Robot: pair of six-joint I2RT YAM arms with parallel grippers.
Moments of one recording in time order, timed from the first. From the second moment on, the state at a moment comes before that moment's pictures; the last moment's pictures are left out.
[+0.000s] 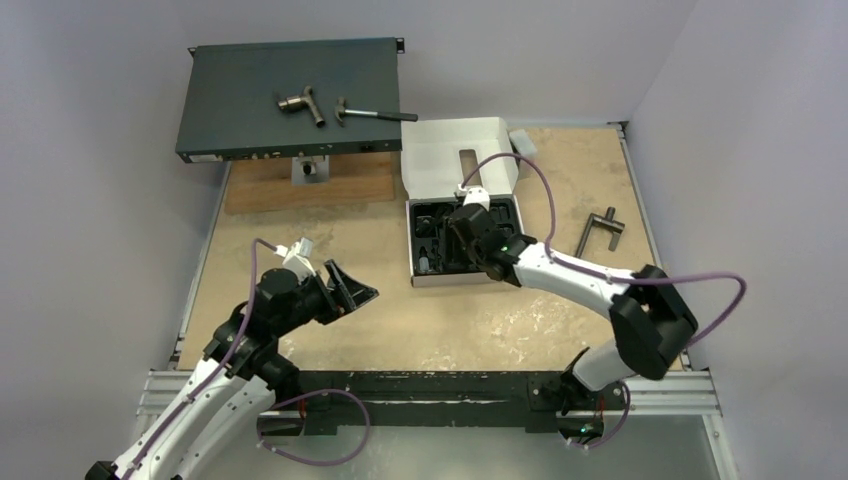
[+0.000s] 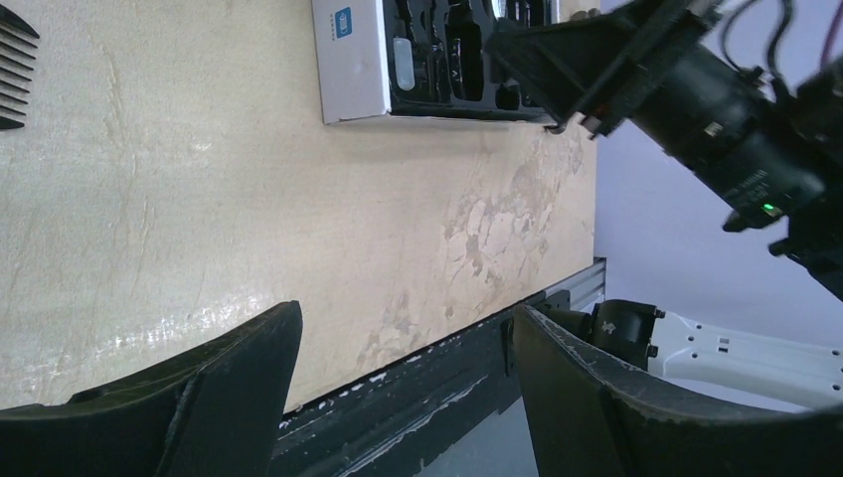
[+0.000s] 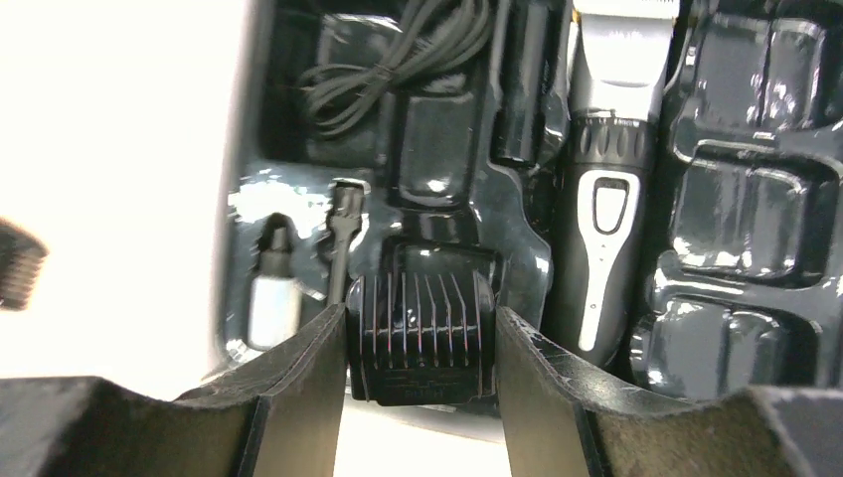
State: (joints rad) left arm -0.54 0.42 0.46 -0.52 0.17 -1.00; right arm 0.77 1.53 0.95 -0.23 0.36 0.54
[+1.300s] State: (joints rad) left arm -0.61 0.68 0.71 -0.26 0.64 -0.88; right arm 1.54 0.96 0.68 0.12 0.47 -0.32
